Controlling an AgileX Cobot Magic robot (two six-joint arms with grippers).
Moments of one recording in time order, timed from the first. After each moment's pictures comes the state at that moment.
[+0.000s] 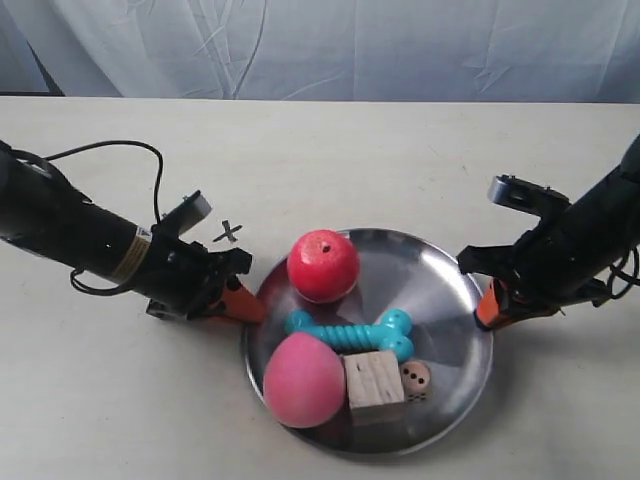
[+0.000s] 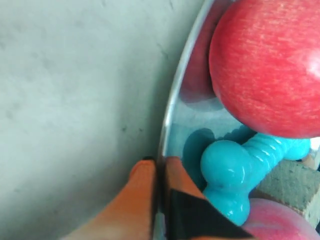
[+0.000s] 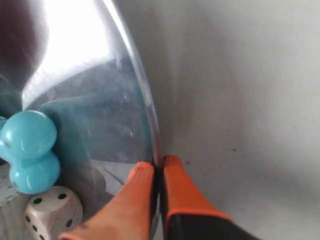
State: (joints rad) left arm -0.28 2.03 -0.87 1.76 -0.86 -2.09; right arm -0.03 1.79 -0.84 0.68 0.82 -0.51
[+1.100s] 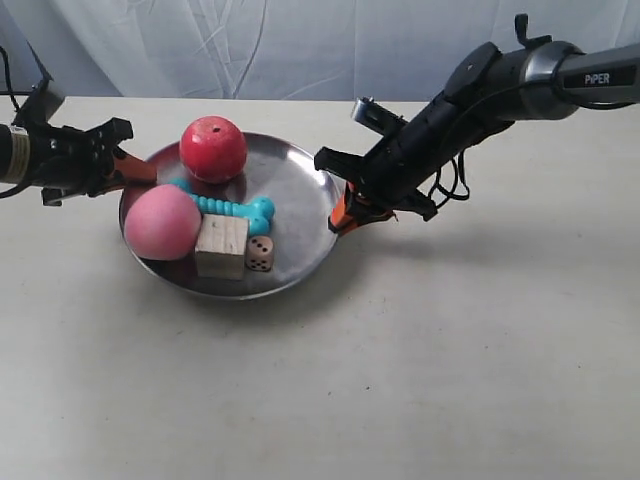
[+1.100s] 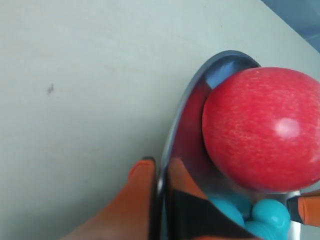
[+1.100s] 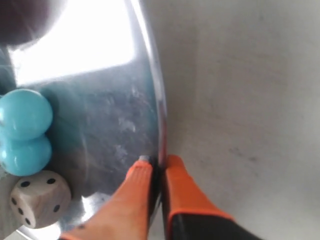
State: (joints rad) left arm 0.10 2.02 -1.10 1.68 -0.78 -2.04; right arm 0.22 2.22 -1.54 0.84 0.93 -0.31
